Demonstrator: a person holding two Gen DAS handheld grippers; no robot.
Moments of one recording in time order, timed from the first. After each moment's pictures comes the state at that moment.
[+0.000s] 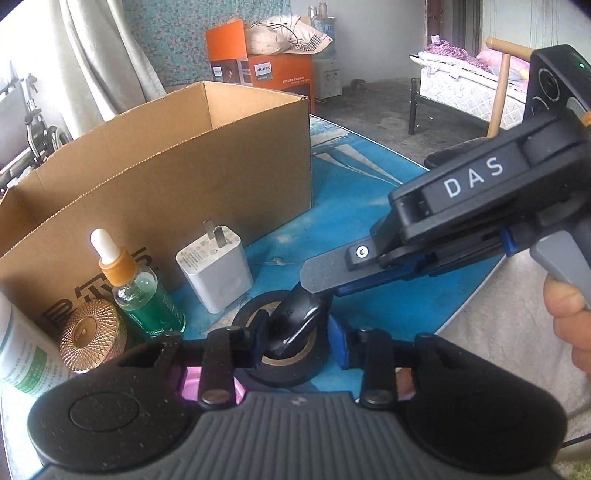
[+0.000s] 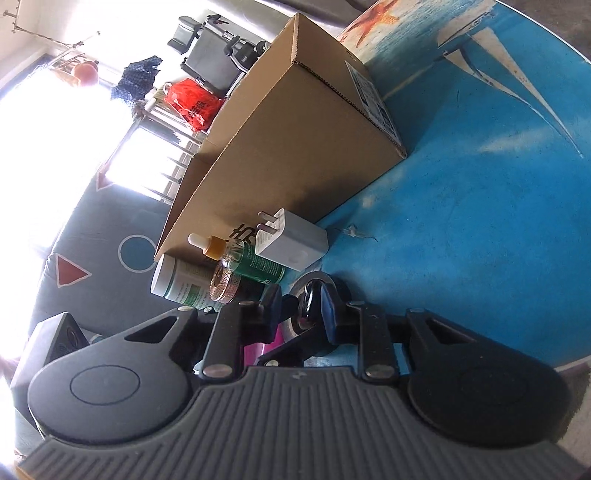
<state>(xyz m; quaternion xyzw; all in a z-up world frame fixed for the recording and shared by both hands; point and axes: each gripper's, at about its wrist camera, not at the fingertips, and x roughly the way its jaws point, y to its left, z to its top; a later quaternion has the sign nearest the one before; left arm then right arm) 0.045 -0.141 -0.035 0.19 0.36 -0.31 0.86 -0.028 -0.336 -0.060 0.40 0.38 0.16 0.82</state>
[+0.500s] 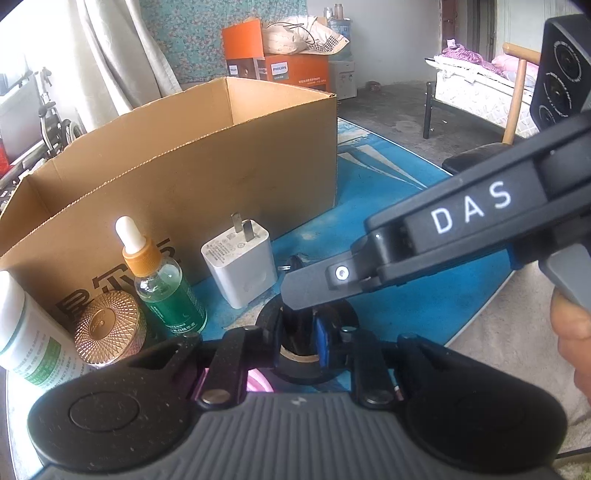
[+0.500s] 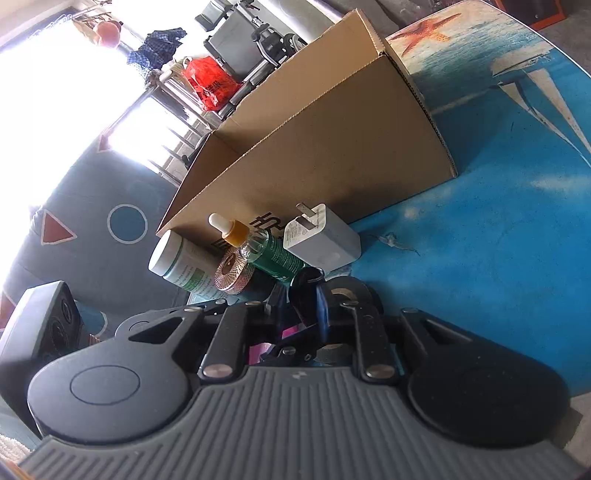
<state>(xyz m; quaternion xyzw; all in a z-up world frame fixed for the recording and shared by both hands) 0.048 -0.139 -0.035 0.18 0.36 -0.29 0.87 -0.015 -0.301 -0.040 0.33 0.38 0.17 0.85</state>
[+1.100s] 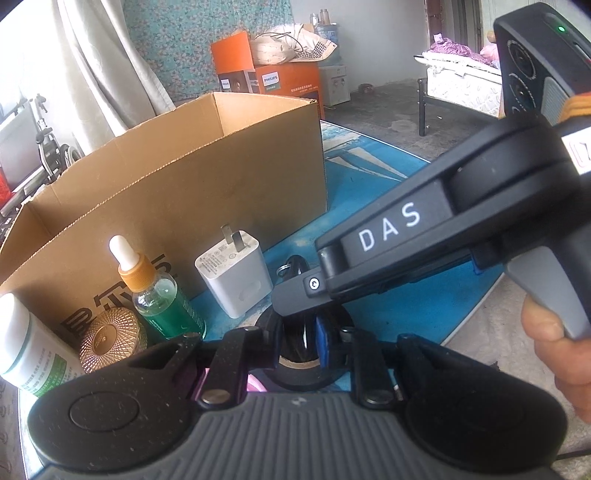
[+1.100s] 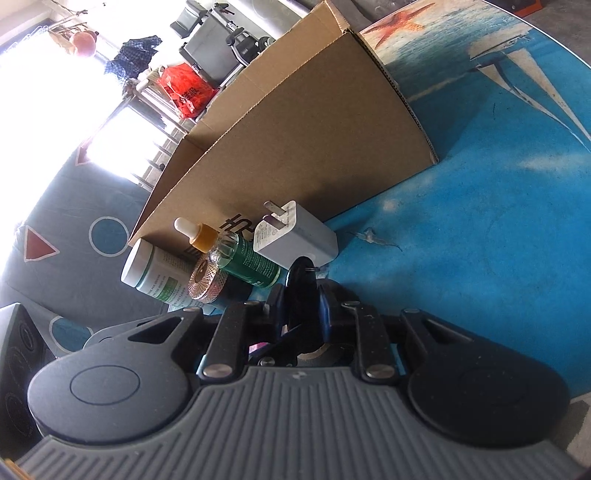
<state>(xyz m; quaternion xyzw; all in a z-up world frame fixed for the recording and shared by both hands) 0.035 -0.141 -0.034 0.22 0.33 -0.29 0.87 -0.010 -0.297 -0.056 0.34 0.39 0.14 0.85</state>
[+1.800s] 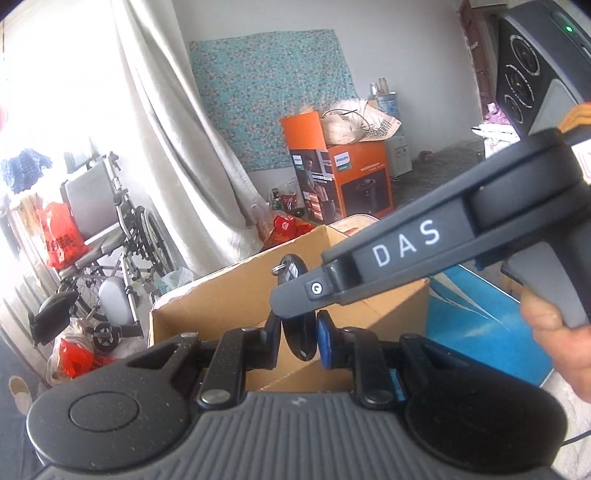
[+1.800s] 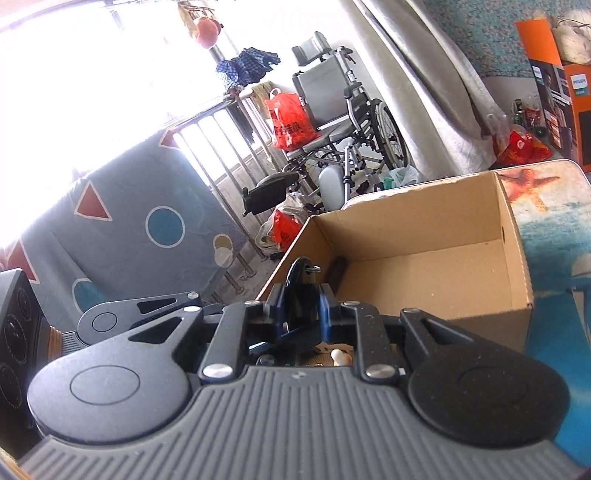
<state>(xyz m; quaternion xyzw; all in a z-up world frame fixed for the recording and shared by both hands) 0.058 -0.102 0.106 0.19 0.23 -0.21 0.93 0.044 -0.263 0.112 0.20 0.29 0.26 0.90</state>
